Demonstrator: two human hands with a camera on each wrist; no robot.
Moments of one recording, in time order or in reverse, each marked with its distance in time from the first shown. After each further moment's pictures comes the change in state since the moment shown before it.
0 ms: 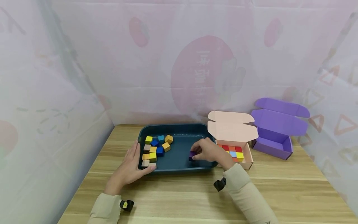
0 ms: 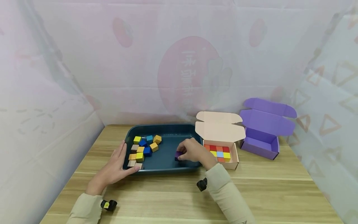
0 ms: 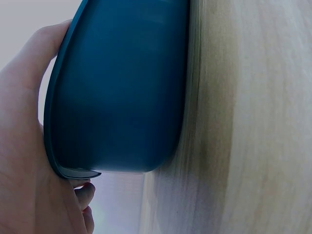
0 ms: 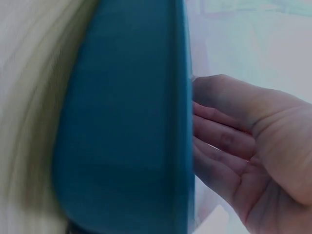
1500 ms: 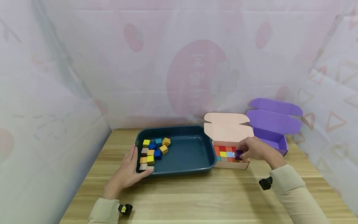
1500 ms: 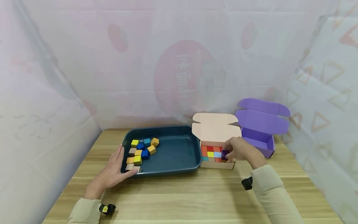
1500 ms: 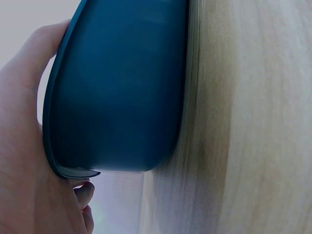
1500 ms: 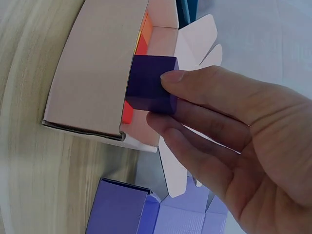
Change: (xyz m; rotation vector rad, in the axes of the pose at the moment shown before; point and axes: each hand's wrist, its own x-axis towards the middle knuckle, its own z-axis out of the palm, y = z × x) left_hand 0.002 -0.003 0.001 -0.012 -0.014 0.006; right_hand -0.119 0.090 -0.092 -0.110 0.009 0.200
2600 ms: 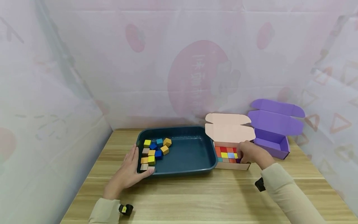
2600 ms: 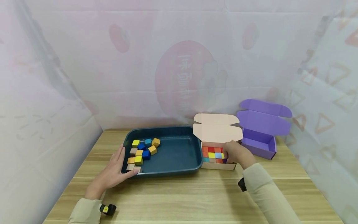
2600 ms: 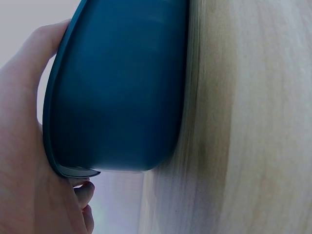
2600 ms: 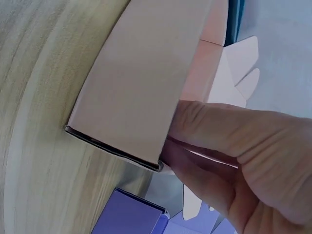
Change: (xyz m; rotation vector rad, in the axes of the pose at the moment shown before) left_hand -0.001 0.001 -0.001 0.016 0.001 -0.005; right_hand 0.021 0.001 0.023 -0.128 -0.085 0.015
